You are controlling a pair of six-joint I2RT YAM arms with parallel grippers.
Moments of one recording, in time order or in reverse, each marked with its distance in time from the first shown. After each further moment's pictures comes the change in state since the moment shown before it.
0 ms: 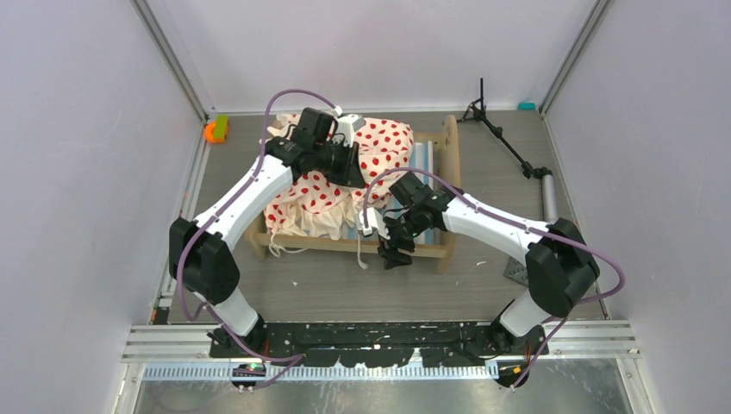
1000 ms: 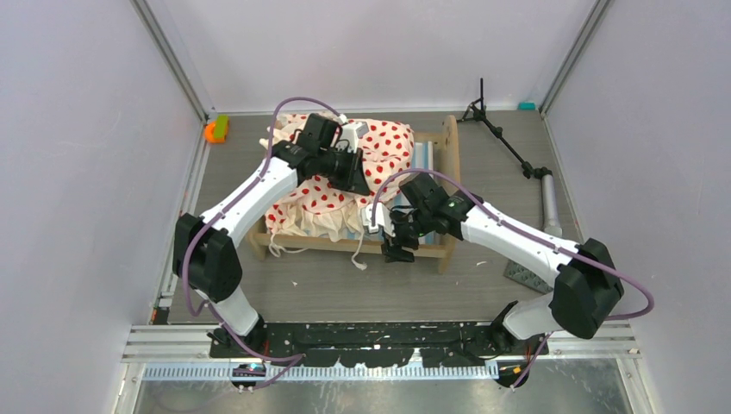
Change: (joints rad) left arm -0.014 0.022 -0.040 0.027 0.048 -0.043; right arm 0.002 -0.147 -0.037 0.053 0.068 0.058
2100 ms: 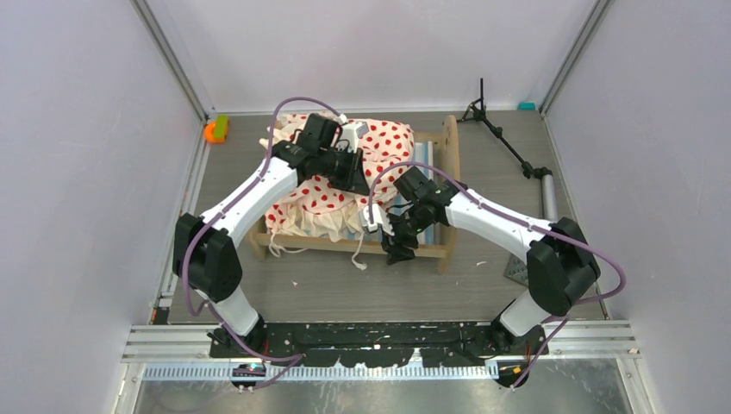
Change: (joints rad) left arm 0.000 0.000 0.000 0.001 0.003 -0.002; right arm -0.040 0.158 0.069 -0.120 -0.118 -0.131
